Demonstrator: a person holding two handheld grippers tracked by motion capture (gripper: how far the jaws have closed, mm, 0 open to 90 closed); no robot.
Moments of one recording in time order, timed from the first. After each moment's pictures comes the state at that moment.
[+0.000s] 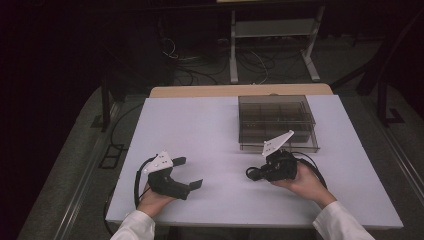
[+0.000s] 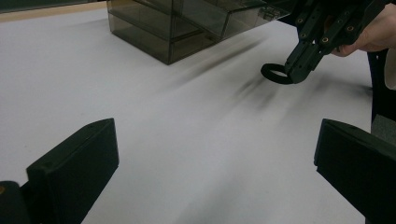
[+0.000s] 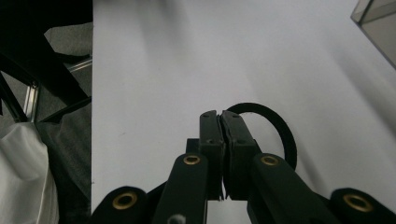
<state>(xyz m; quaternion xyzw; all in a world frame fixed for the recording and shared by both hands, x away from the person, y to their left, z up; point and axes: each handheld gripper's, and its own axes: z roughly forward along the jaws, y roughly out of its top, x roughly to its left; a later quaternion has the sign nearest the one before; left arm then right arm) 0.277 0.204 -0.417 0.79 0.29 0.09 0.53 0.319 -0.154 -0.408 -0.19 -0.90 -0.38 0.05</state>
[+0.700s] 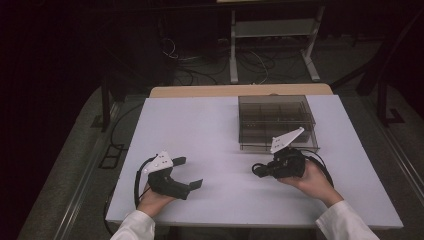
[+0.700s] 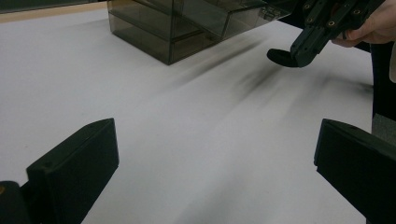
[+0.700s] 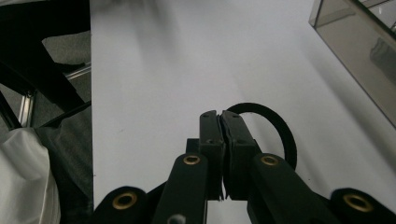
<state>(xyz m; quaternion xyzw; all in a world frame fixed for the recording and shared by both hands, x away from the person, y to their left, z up) 0.277 0.204 -0.417 0.79 0.29 0.09 0.53 0.319 -0.172 -0.398 -0.21 -0.89 -0.39 0.04</state>
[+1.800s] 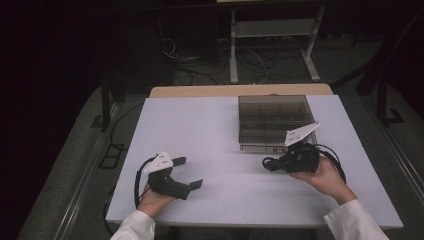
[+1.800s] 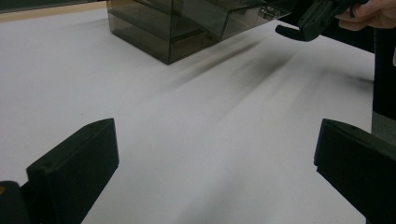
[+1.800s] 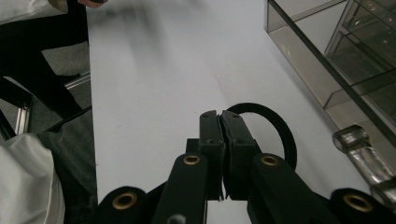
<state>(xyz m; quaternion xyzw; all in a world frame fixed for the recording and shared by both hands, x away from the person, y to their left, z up) 0.277 0.204 -0.417 0.79 0.29 0.09 0.53 0.321 -0.203 -0.381 -0.23 -0.88 -0.41 0.03</state>
